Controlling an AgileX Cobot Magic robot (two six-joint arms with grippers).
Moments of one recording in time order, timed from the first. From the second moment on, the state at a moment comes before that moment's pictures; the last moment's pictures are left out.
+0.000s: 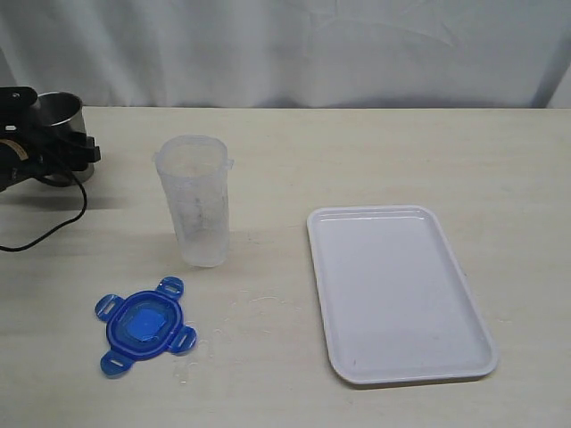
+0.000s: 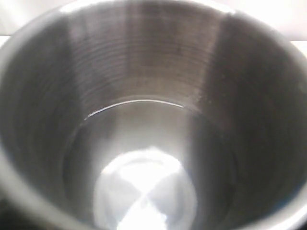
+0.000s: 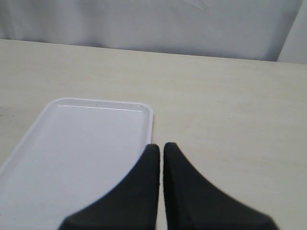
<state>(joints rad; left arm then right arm) 0.21 2.20 -1.11 0.26 -0.50 -0.20 0.09 0.00 0.00 -0.06 0.35 -0.01</state>
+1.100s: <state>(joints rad) 0.21 2.17 -1.12 0.28 -0.46 -0.20 0.09 0.00 0.00 -0.06 0.35 -0.01</state>
